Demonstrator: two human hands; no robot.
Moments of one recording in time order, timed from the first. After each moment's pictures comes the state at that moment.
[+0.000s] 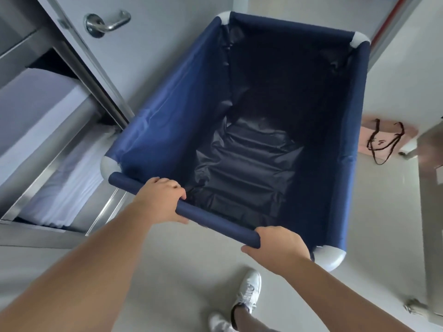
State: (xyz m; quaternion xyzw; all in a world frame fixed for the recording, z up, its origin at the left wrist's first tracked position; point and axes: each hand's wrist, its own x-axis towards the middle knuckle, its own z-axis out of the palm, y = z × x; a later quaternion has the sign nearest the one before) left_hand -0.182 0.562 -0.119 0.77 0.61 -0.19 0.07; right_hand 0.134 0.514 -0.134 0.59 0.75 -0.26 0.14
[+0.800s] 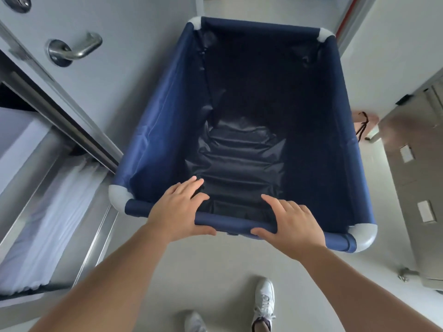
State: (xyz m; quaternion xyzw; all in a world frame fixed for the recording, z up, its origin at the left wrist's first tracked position) left_hand -0.217 0.633 -0.130 0.86 0.50 -0.04 0.09; right_hand 0.086 0.577 -0.140 0.66 0.74 -0.13 -0.01
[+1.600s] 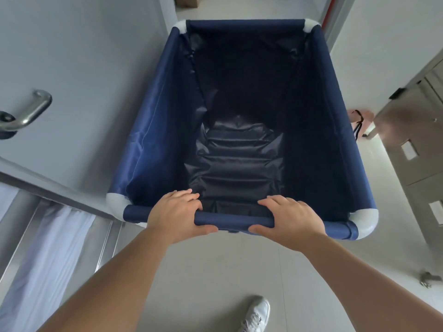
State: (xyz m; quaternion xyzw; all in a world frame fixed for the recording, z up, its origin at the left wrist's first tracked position) left_hand -0.189 0.792 -0.140 0.87 0.48 -0.05 0.06; right_hand 0.111 0.726 -0.140 0.68 0.71 -0.19 0.04
